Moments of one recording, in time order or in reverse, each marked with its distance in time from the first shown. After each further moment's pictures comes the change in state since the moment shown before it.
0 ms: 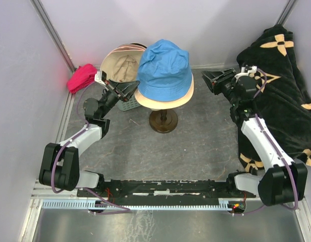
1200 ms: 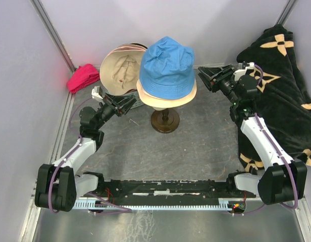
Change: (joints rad) left arm 0.063 -0.212 -0.174 -0.312 0.022 0.090; right arm 0.000 -0.013 0.012 0.108 -0.107 0.051
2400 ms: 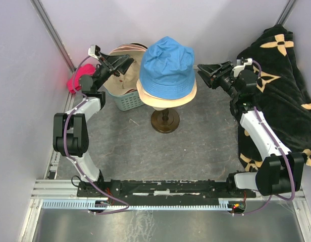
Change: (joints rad) left arm 0.105 0.618 0.645 0.474 0.139 -0.255; right arm -0.031 0.081 0.063 -0.004 -0.069 0.006
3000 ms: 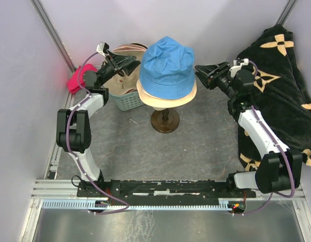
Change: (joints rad) left arm -0.035 0.064 0.092 -0.023 0.129 -0.012; right arm 0.021 0.024 0.000 0.010 -0.005 0.001
